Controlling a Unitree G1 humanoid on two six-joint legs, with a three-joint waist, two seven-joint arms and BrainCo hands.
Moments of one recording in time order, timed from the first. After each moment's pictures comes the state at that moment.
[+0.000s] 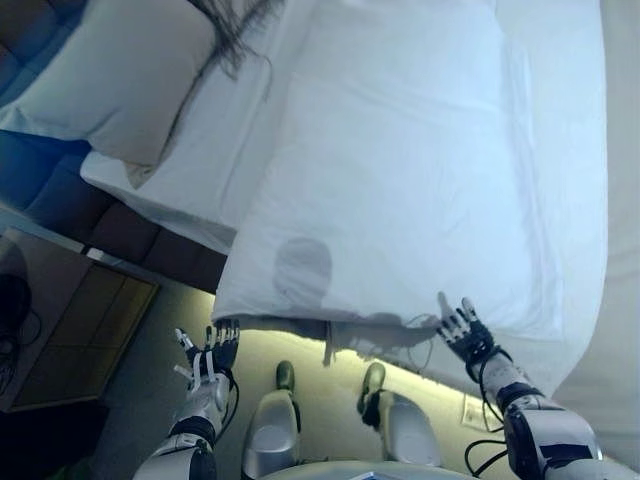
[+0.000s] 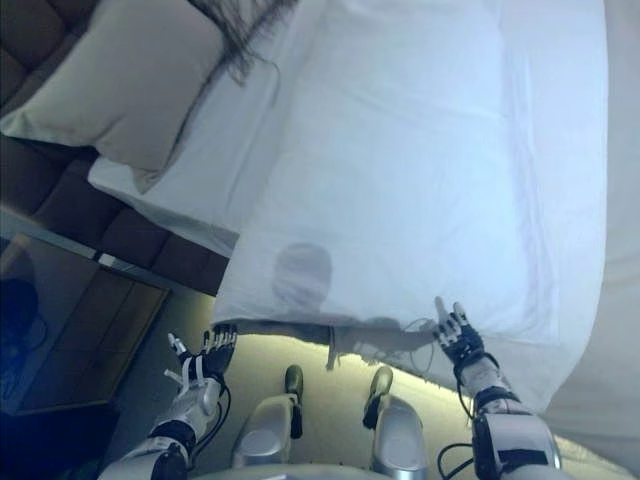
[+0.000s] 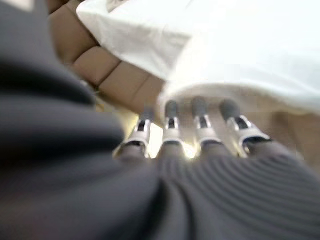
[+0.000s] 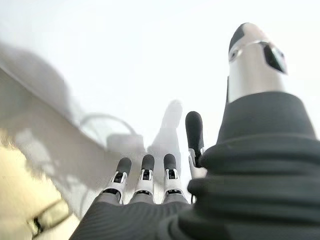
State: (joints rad) left arm -0.26 0.15 0.28 1.08 -1.77 0.08 -0.34; right arm -0.43 -0.42 -0.11 1.28 1.15 0.08 0.15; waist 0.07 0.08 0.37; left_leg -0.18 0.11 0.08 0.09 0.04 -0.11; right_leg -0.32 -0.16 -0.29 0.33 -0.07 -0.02
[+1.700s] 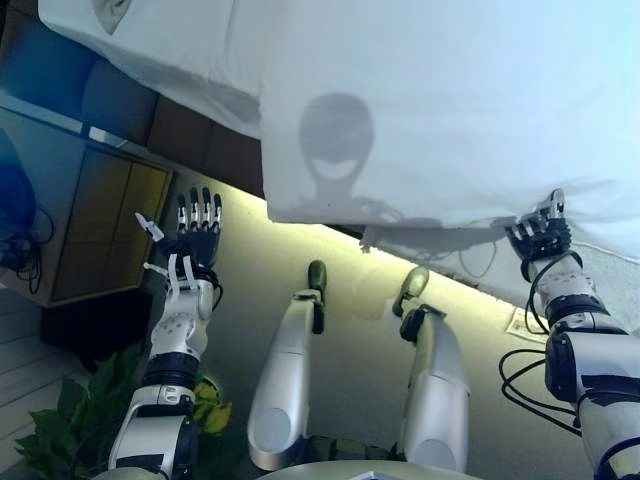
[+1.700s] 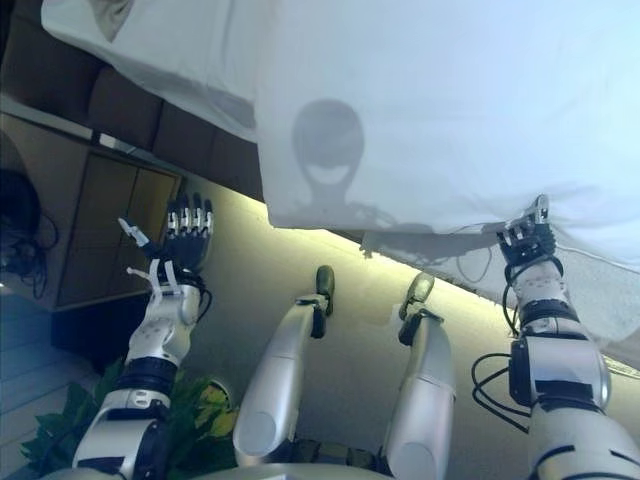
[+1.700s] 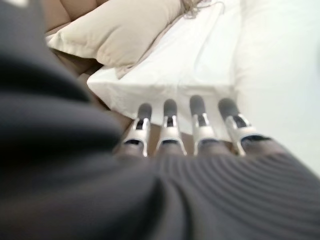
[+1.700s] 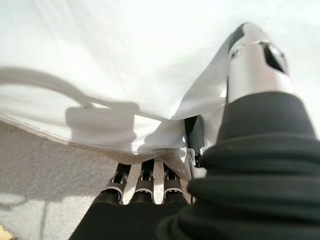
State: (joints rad) left arm -0.37 0.29 0.10 0.53 -1.86 0.03 -0.32; right arm -0.80 -0.62 -0.10 1.26 1.40 0.03 0.02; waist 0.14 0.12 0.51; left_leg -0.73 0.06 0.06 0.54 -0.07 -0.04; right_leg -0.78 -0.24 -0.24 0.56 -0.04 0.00
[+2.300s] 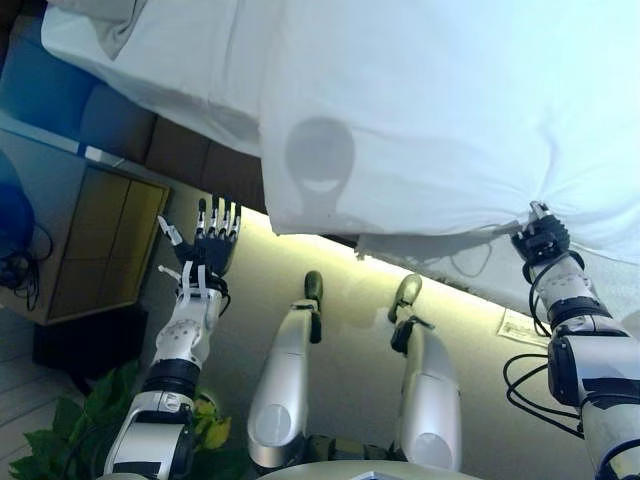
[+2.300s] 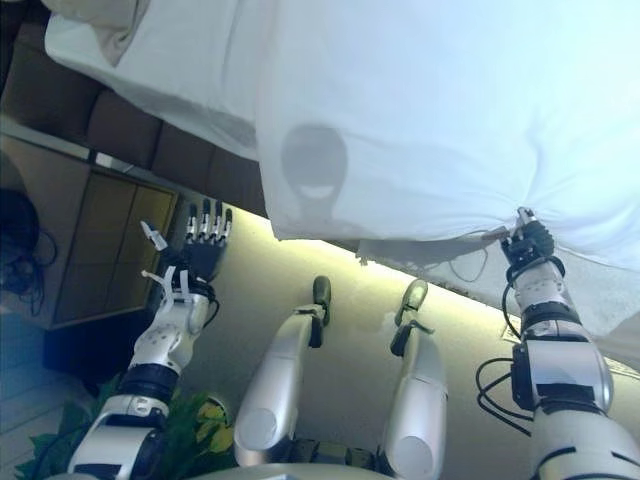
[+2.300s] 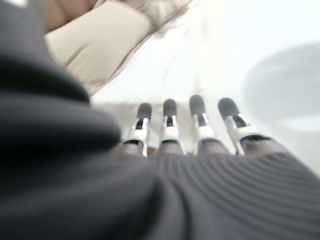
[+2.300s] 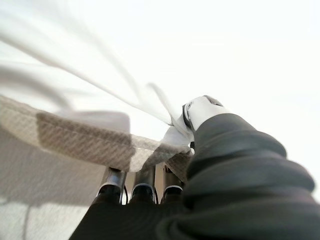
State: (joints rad) left arm -0.34 0.30 -0.02 0.54 -1.78 0.05 -0.40; right arm -0.78 -0.63 -0.04 1.24 1.27 0.03 0.14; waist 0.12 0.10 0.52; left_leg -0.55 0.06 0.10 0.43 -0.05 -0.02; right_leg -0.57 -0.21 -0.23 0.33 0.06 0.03
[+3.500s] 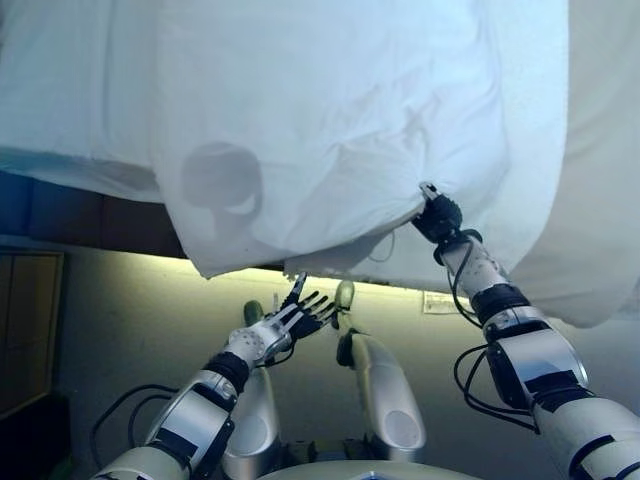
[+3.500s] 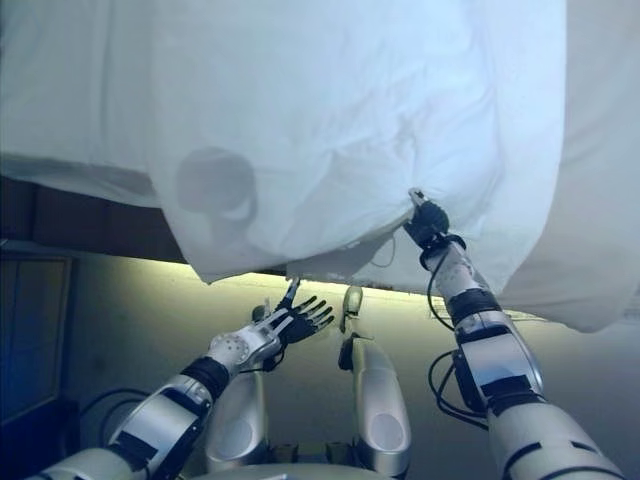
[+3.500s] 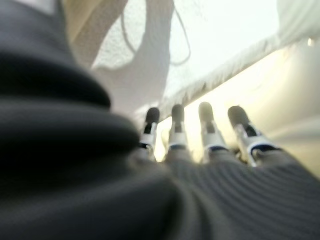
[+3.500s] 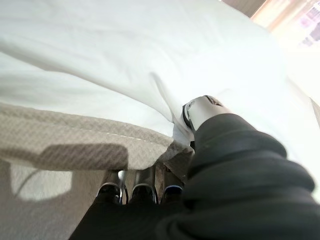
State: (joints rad) left arm -0.51 0.13 -0.42 0.97 -1.61 0.35 -0.05; right arm -0.80 -0.35 0.18 0.96 1.29 0.05 0.16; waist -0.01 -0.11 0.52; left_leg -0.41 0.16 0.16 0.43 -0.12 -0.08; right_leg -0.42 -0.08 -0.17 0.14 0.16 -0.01
